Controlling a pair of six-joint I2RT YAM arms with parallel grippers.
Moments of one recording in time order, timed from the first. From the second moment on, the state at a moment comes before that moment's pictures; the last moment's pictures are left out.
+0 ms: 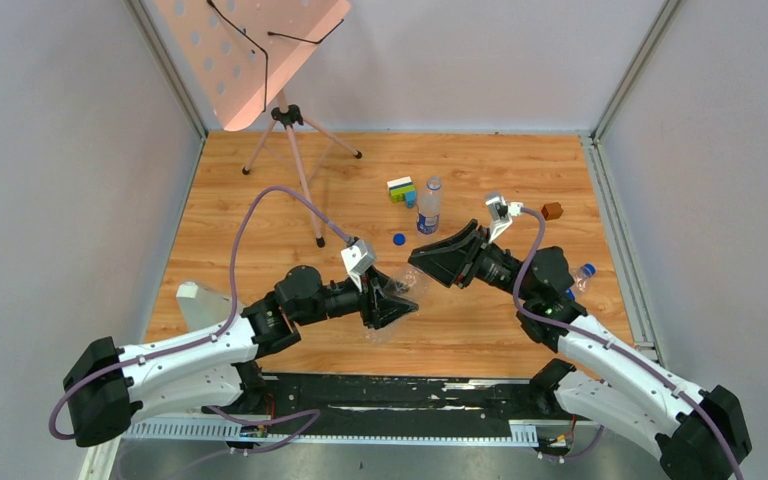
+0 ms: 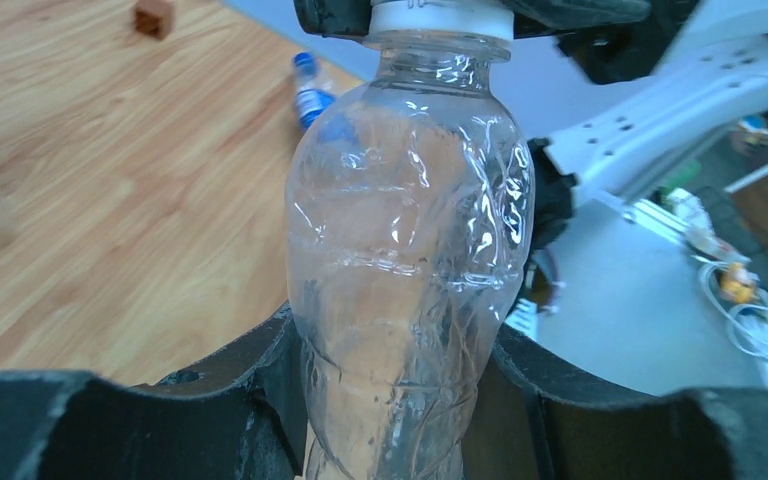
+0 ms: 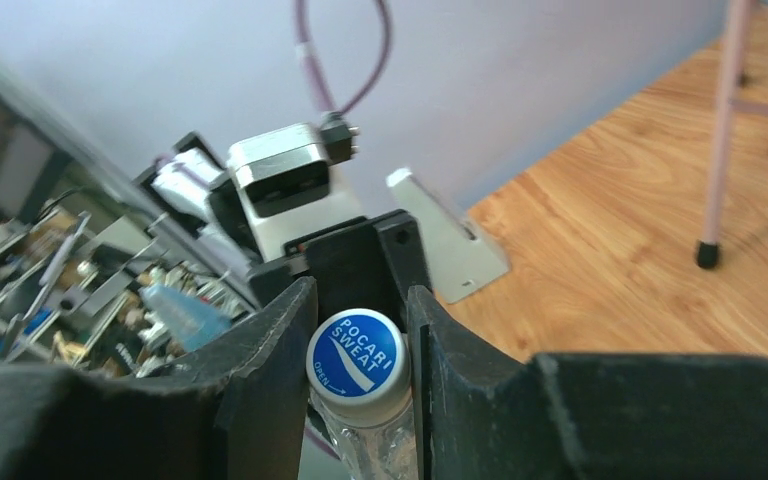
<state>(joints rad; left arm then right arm) -1.01 0.94 0.49 0.43 0.27 -0.38 0.66 0.85 0.51 0.63 -0.50 0.84</state>
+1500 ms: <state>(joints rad) -1.34 1.05 0.70 0.21 -0.54 -0.23 0.89 0.89 0.78 0.13 0.17 0.77</state>
